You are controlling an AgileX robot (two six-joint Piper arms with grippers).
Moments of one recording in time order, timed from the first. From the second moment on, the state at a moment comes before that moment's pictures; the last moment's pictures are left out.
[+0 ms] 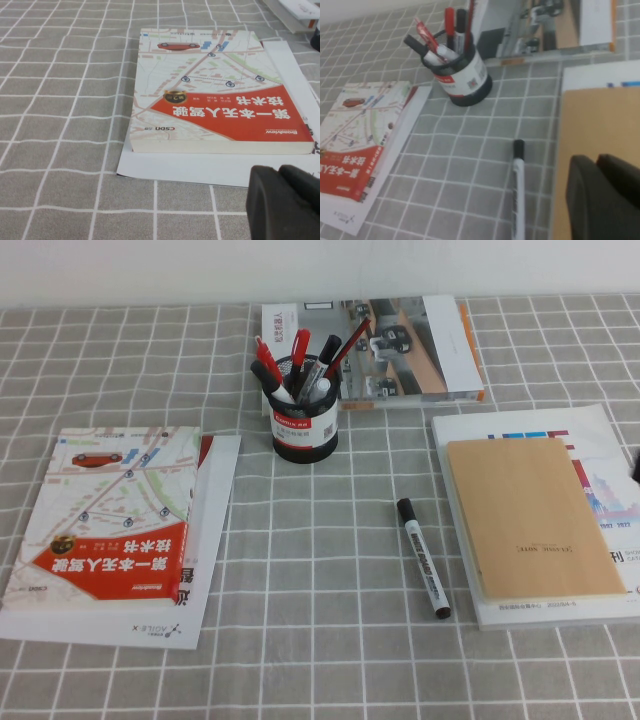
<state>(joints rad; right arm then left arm) 0.14 0.83 -0.65 0.79 0.50 -0.45 -0.05 -0.01 0.03 -0.06 0.38 0.07</state>
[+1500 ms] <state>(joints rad) 0.62 1.97 -1.17 0.18 -0.88 0.10 -0.05 -0.01 0.03 -0.06 0.38 0.07</state>
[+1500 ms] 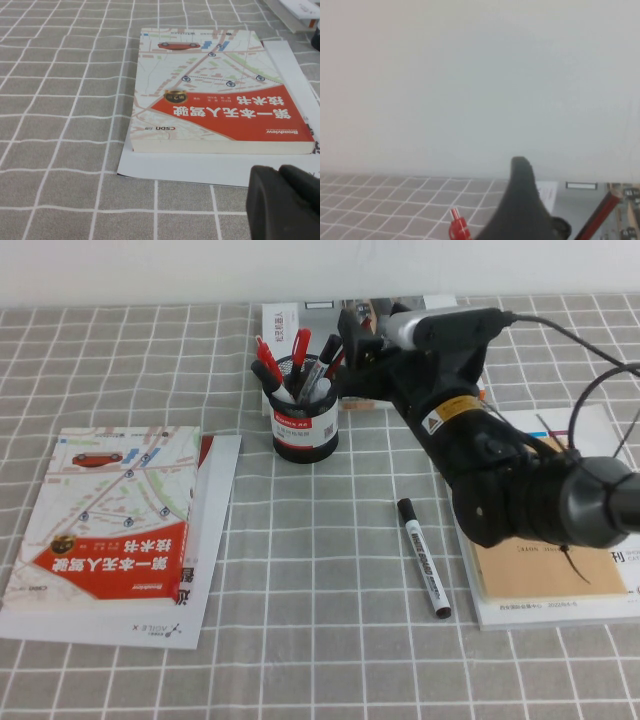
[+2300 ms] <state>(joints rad) 0.61 2.19 -1.43 0.36 -0.82 0.11 -0.05 -0.01 0.03 -0.06 0.38 0.07</state>
